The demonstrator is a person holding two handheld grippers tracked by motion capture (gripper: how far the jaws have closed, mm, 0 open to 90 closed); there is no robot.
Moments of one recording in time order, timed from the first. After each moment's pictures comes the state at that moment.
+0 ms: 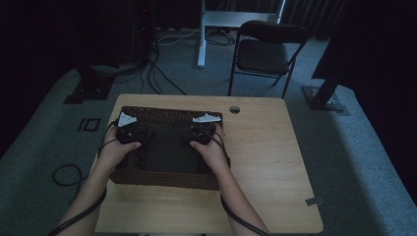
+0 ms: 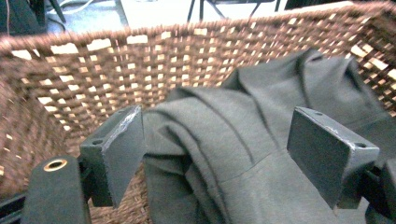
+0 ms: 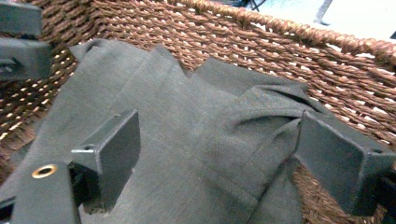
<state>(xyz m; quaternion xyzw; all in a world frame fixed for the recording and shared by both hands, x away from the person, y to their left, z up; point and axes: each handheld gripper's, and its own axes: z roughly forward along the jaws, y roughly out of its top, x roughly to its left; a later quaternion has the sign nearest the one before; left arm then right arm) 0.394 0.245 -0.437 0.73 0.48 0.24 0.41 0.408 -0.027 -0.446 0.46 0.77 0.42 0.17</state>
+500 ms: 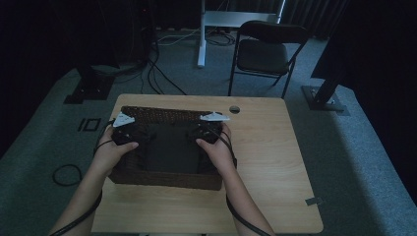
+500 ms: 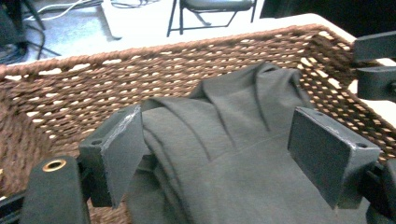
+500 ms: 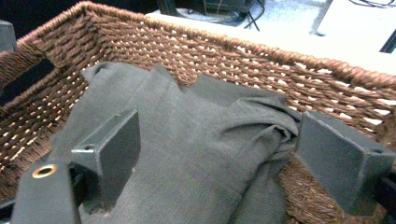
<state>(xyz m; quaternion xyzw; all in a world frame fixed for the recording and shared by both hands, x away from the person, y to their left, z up) 0.369 0.238 -0.410 0.74 0.47 0.21 0.43 0.400 -0.046 -0.430 0.46 0.75 0.45 0.17</state>
